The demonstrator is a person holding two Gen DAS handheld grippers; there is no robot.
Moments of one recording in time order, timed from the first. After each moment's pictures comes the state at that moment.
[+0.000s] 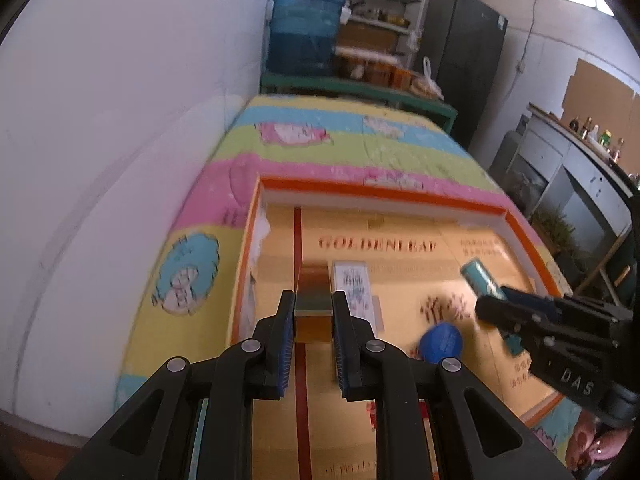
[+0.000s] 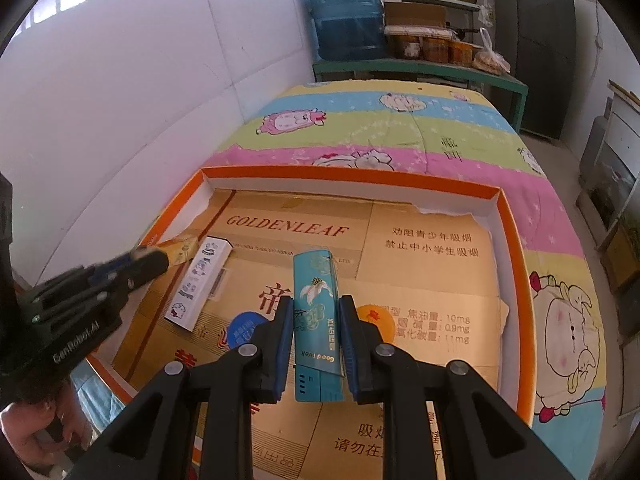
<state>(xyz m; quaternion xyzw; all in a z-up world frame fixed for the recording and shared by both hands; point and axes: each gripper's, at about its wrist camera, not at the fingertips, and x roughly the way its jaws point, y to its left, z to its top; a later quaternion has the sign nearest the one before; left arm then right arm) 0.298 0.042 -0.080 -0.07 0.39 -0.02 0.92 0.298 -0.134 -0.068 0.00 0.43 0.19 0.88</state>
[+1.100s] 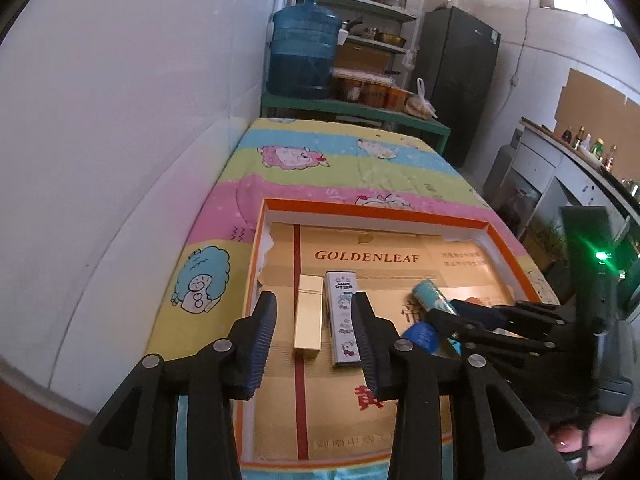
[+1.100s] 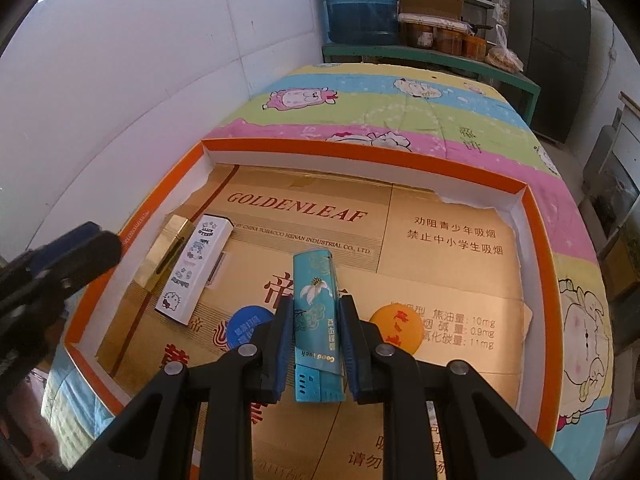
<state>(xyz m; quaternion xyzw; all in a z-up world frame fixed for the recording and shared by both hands) 0.267 0.044 -0.053 -0.07 0.35 -0.02 0.94 0.306 -0.115 -0.083 -0.04 0.45 0.19 0.87</state>
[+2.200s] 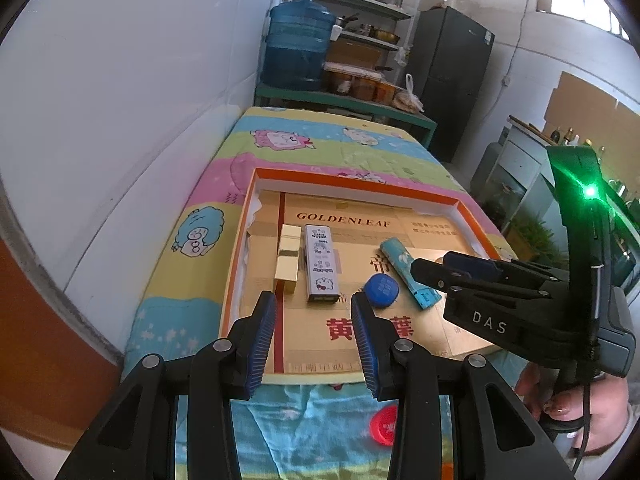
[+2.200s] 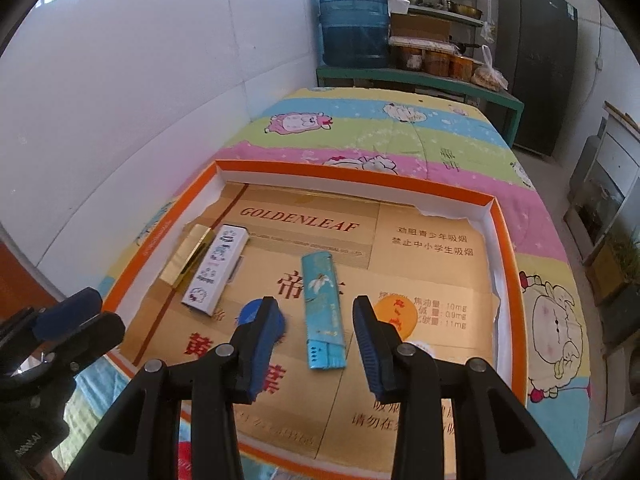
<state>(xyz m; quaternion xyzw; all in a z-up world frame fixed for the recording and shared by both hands) 0.210 0.040 -0.052 -0.09 0.36 -0.04 0.93 0.272 -0.121 -0.056 -0.04 0.41 0.18 0.89</state>
